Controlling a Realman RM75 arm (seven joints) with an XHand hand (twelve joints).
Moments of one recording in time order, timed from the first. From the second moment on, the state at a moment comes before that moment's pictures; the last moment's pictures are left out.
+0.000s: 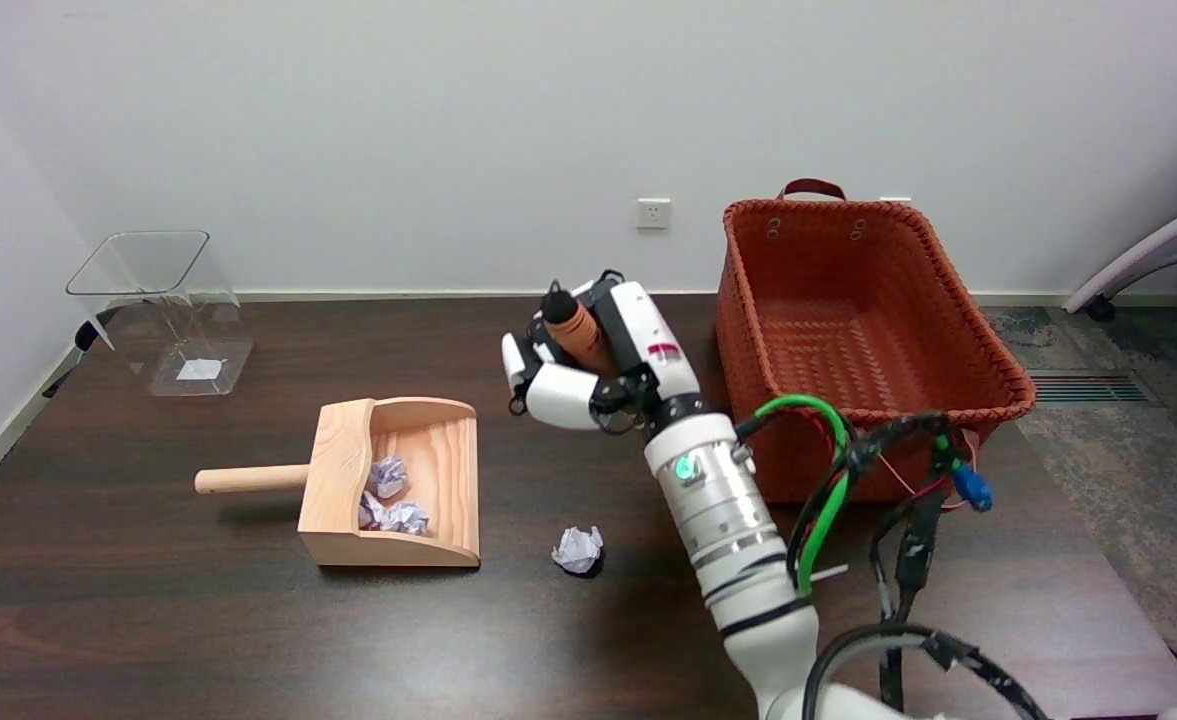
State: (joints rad) arm 0.05 -1.22 0.65 -1.78 -1.67 1.00 -0.21
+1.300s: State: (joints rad) arm 0.25 -1.61 0.51 -1.22 -1.74 1.21 -0.35
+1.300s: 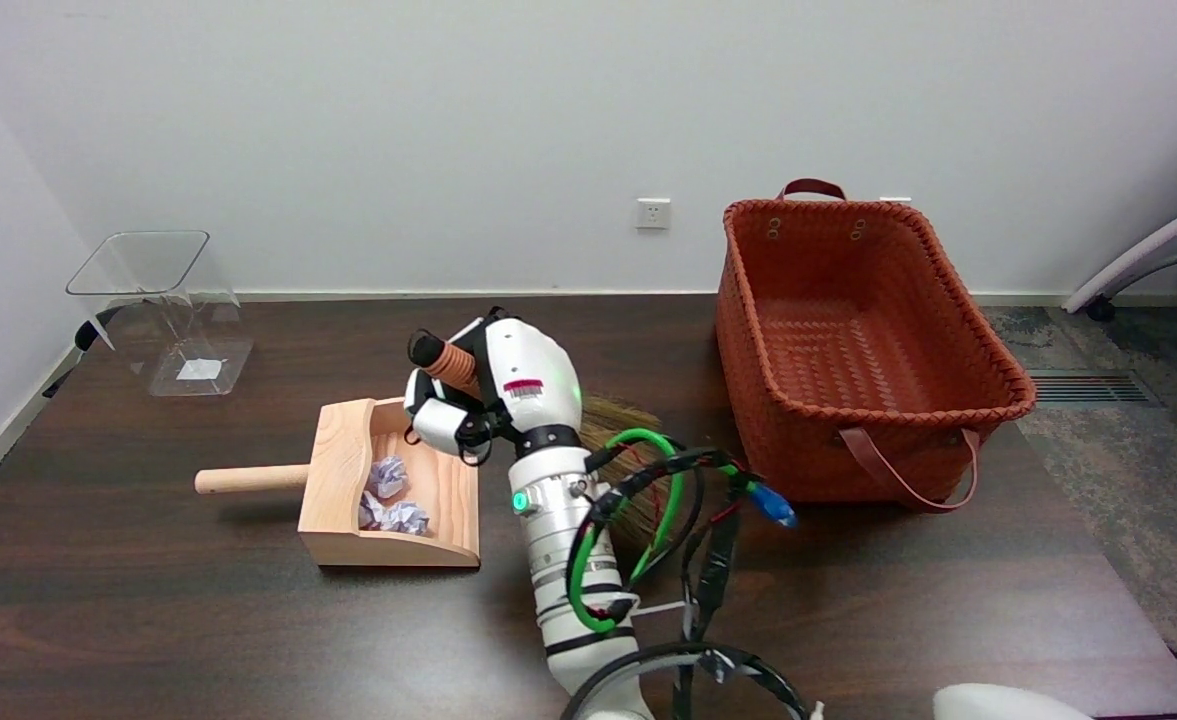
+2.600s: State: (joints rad) arm 0.18 -1.77 0.45 -0.93 -1.86 1.53 -0.33
